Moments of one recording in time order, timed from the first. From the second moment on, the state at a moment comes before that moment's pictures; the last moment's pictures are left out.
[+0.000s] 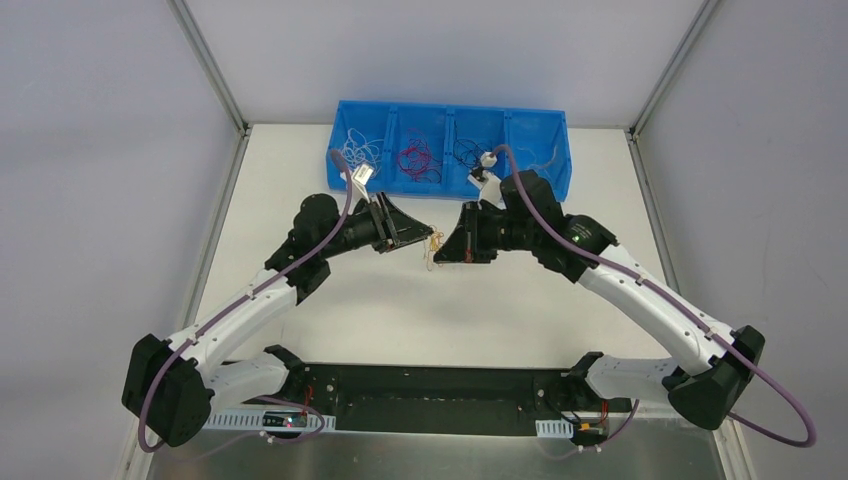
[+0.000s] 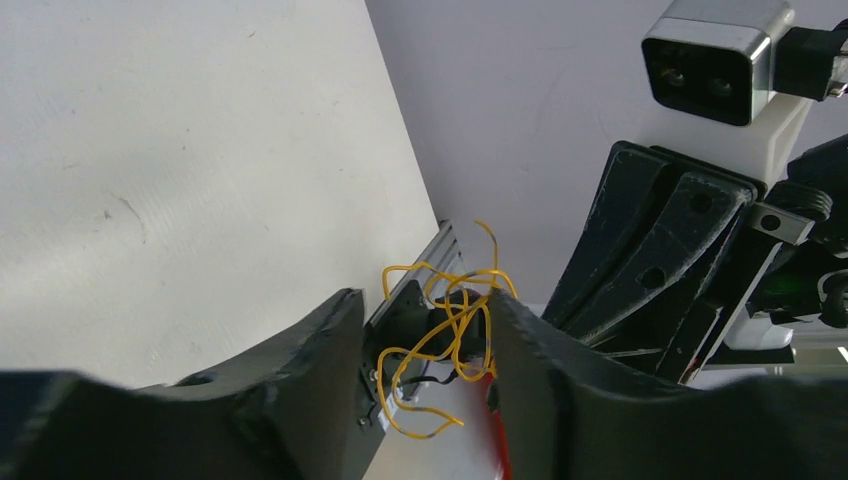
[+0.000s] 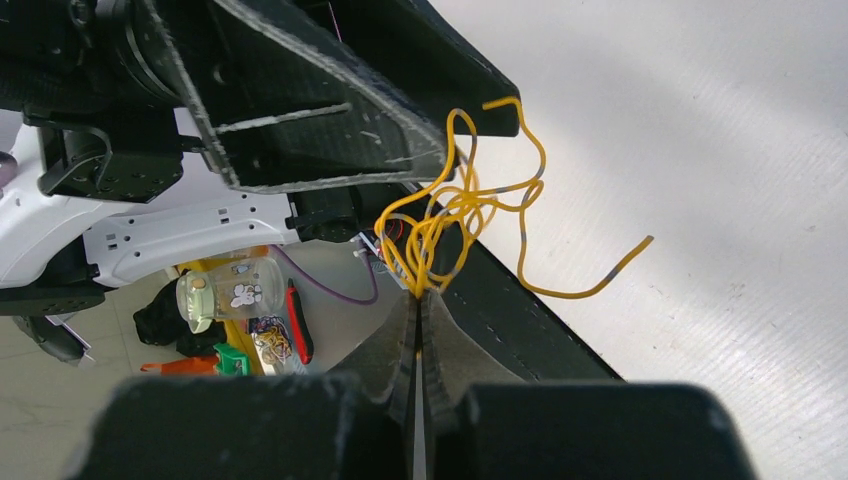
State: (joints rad) left arm -0.55 1.06 0.72 0.22 0.50 -1.06; right arm 0.79 1.20 1.22 -0.60 -0.40 0.74
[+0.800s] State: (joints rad) left arm -0.46 0.94 0.76 -0.01 0.39 -0.92; right arm 0.43 1.04 1.22 -0.88 -0.42 0.63
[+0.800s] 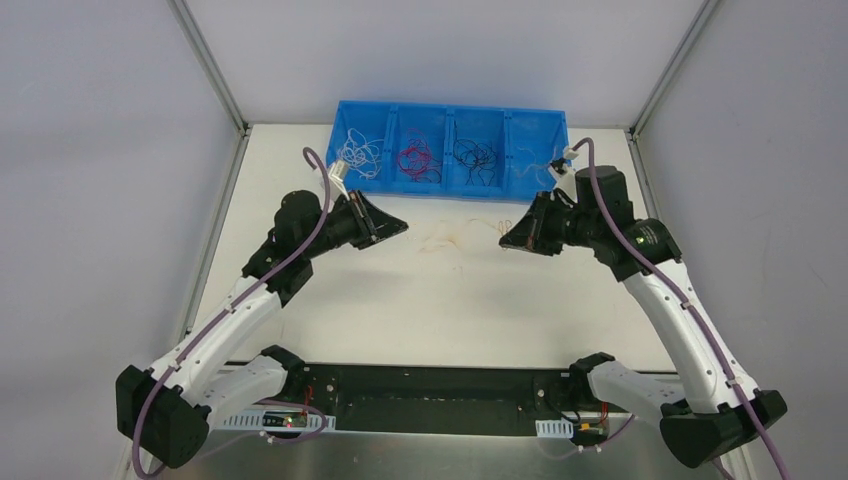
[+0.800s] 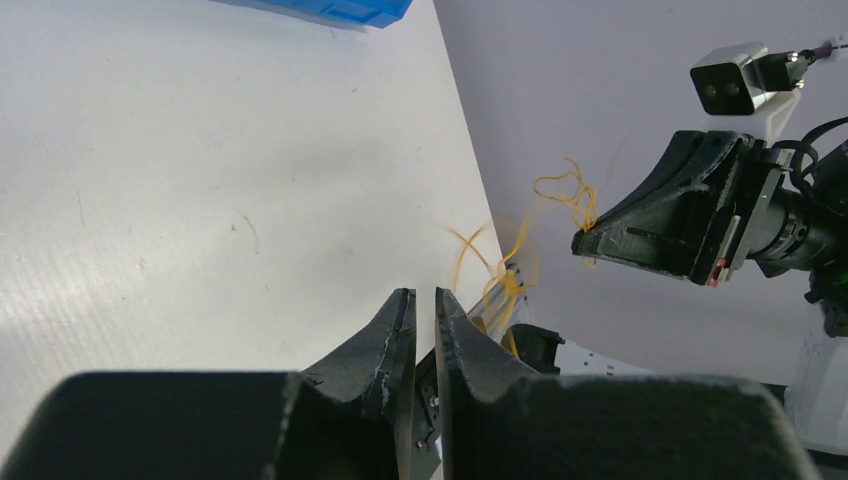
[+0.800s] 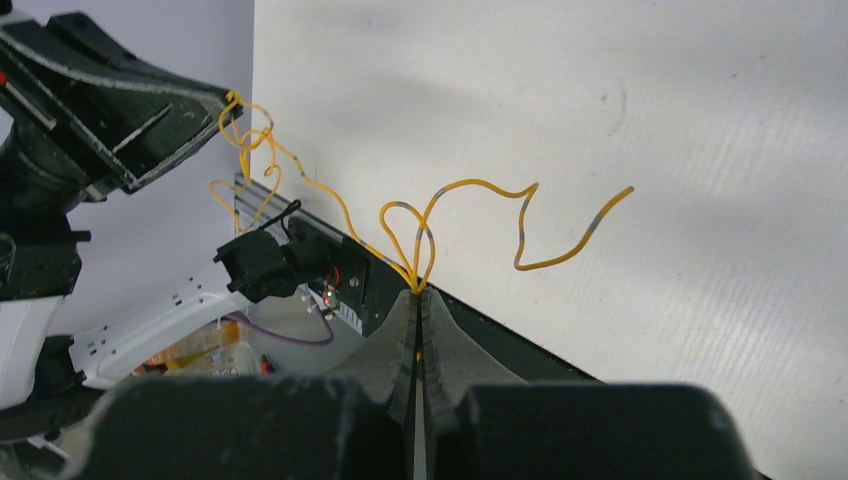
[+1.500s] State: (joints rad) left arm -0.46 1.03 0.81 -0.11 0.41 -0.85; right arm 0.17 1.52 1.84 -0.93 -0.13 0.57
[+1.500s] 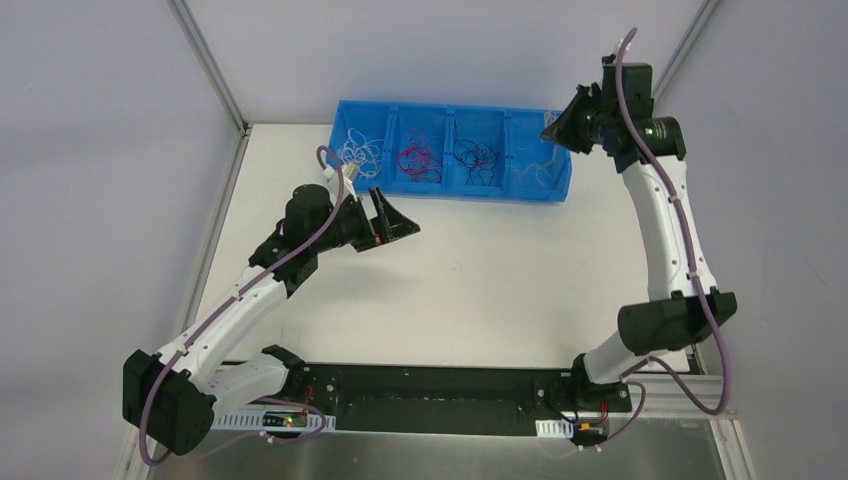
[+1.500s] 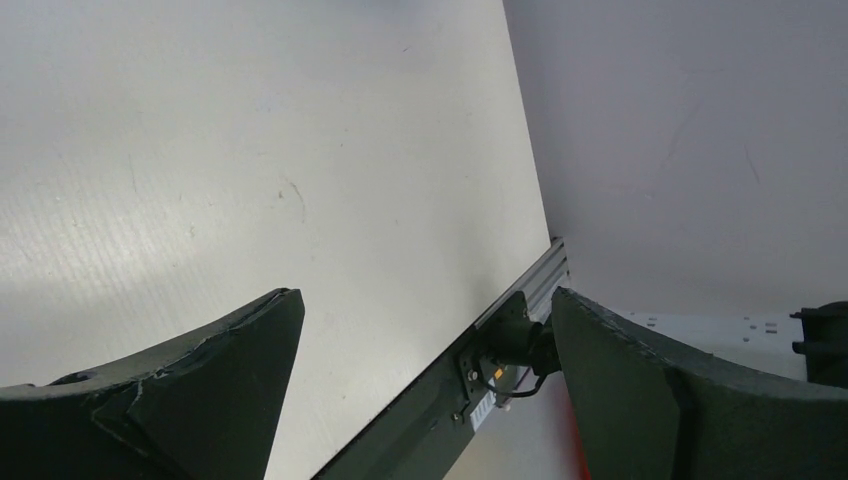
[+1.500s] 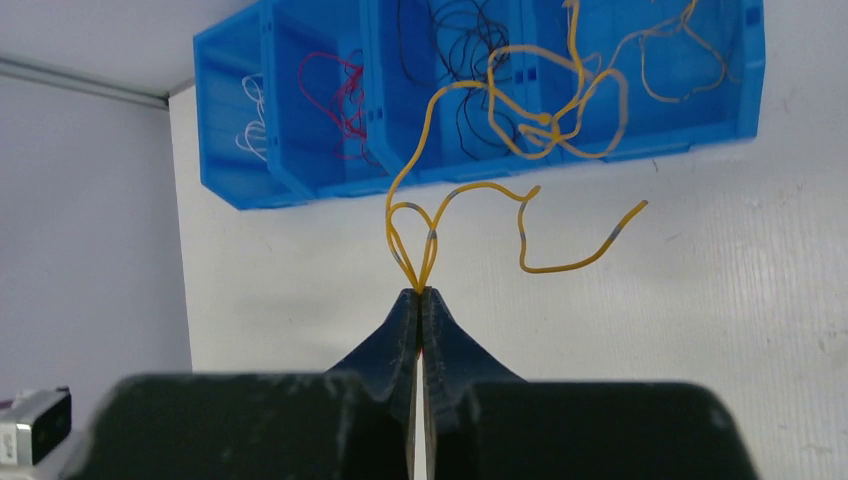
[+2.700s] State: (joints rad) left arm -0.34 1.14 0.95 -0.33 0.39 -0.70; right arm -0.02 2.23 2.21 -0.84 -0.18 0.62
